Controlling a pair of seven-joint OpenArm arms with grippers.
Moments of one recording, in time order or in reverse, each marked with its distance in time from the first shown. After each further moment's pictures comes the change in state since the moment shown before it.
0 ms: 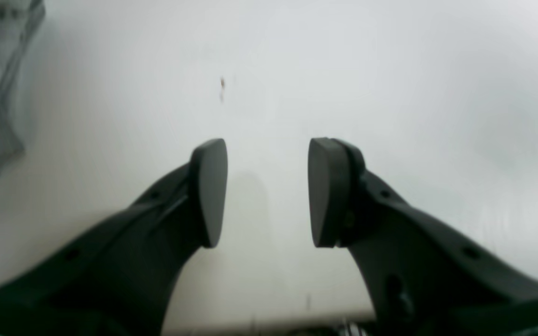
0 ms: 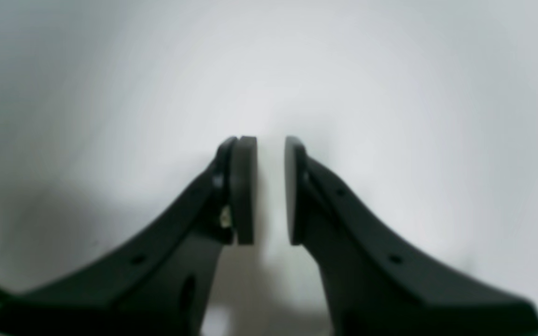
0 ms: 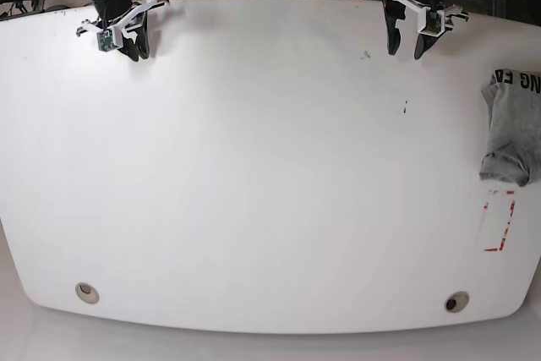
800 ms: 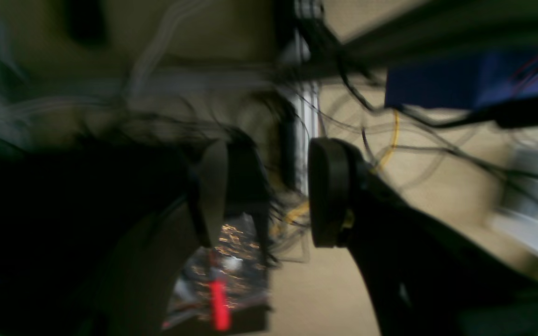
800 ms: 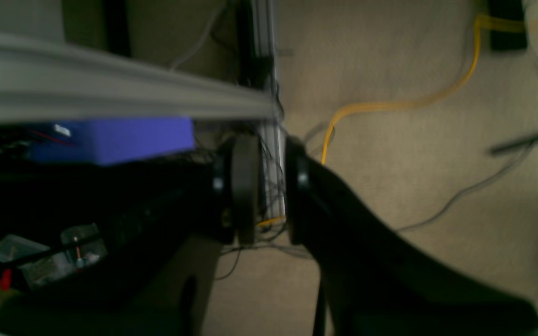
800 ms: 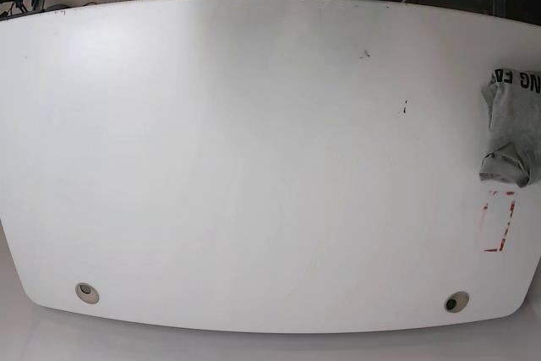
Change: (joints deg) left arm 5.3 -7.2 3.9 -37.5 -0.4 0.6 -0.9; right arm -16.0 -3.4 -7.9 -21.2 4.8 -1.7 7.5
